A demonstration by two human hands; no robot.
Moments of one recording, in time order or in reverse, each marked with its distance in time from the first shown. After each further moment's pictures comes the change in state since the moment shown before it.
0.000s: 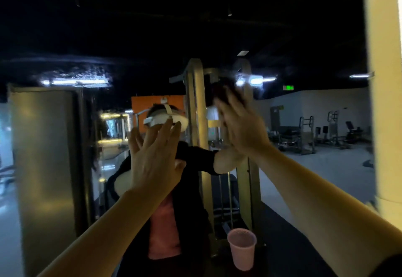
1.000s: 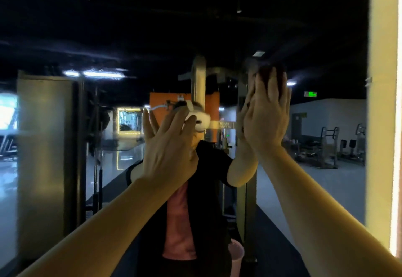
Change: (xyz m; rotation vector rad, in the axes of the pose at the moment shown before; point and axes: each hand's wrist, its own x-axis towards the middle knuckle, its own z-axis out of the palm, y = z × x) left_hand 0.078 0.212 0.047 0.024 0.059 -0.011; right_hand -0.033 0.194 -0.022 0.035 0.189 0.429
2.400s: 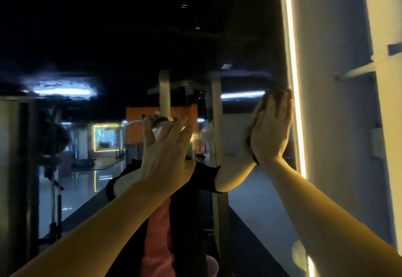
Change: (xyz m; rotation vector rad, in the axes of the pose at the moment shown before) left_hand 0.069 0.164 0.045 -0.075 -0.009 0.123; right_hand 0.030 0.220 -0.032 -0.027 0.051 0.189
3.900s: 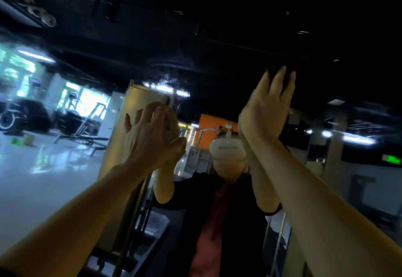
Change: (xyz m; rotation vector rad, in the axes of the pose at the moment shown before) left_hand -0.238 -0.525 -0.174 -0.004 0.137 -0.602; right_hand -0.157 -0.623 0.079 0.140 -0.126 -0.311
